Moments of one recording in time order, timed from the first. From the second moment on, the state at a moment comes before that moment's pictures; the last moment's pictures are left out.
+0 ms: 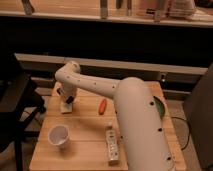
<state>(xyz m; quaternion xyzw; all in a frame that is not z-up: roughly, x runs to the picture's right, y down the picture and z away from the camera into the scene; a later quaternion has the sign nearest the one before) -0.218 0.058 0.910 -0.04 -0.29 -0.83 0.47</state>
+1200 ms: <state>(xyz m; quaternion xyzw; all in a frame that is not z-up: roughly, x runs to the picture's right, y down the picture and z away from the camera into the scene) -0.218 0.054 0.916 -0.03 -0.30 -0.83 0.46</state>
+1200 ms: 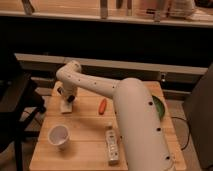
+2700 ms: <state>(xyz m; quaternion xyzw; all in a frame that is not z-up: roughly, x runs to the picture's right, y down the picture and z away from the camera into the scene) -0.220 0.050 0.925 -0.01 -0.30 -0.84 0.45</state>
